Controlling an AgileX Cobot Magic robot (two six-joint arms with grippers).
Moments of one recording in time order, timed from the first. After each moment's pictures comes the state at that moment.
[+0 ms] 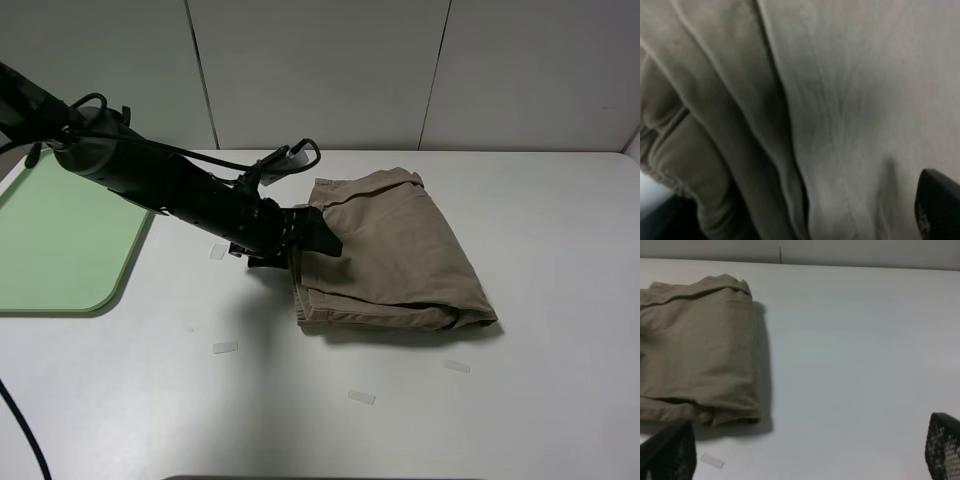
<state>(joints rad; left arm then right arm) -0.44 2.18 -1.11 -1.46 0.45 1.12 0.05 -0.01 -0.50 0.01 1.02 0.01</state>
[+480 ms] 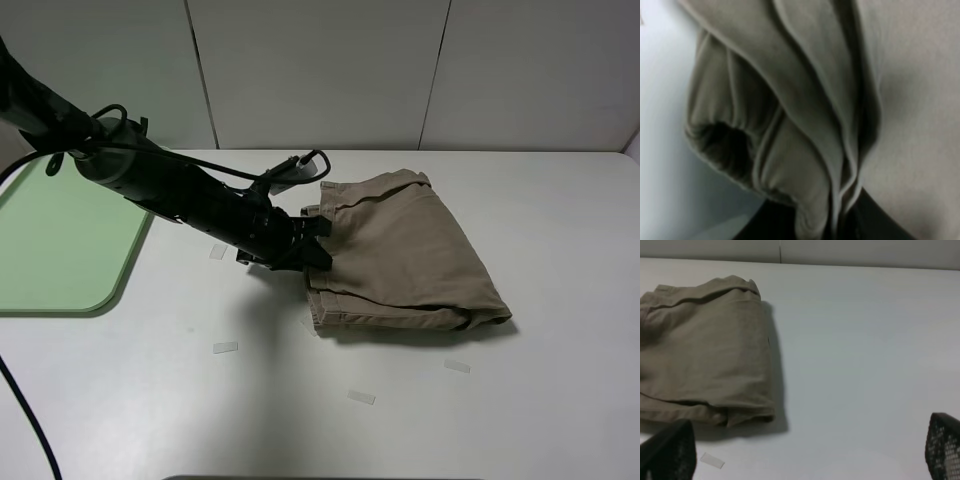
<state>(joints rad) -0.46 2.21 -1.12 -1.48 0.43 1.12 0.05 -0.01 -0.50 0.01 1.02 0.01</state>
